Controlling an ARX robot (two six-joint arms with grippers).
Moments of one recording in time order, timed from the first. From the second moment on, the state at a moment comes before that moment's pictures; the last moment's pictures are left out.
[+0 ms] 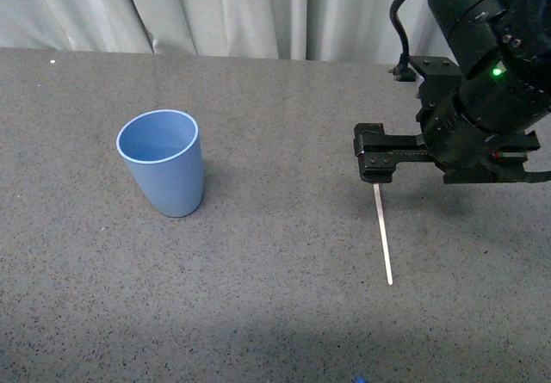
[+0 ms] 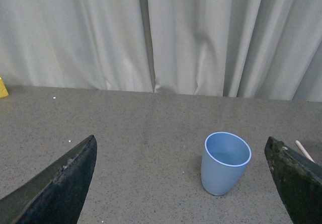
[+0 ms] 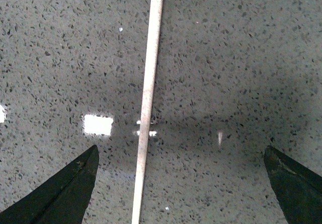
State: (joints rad) left arm 0.00 0.00 0.02 0.00 0.00 0.00; right arm 0.30 2.16 1.25 -0.26 0.04 0.21
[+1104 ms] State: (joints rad) left arm 0.00 0.00 0.02 0.00 0.00 0.00; right arm 0.32 2.30 1.36 -0.27 0.03 0.32
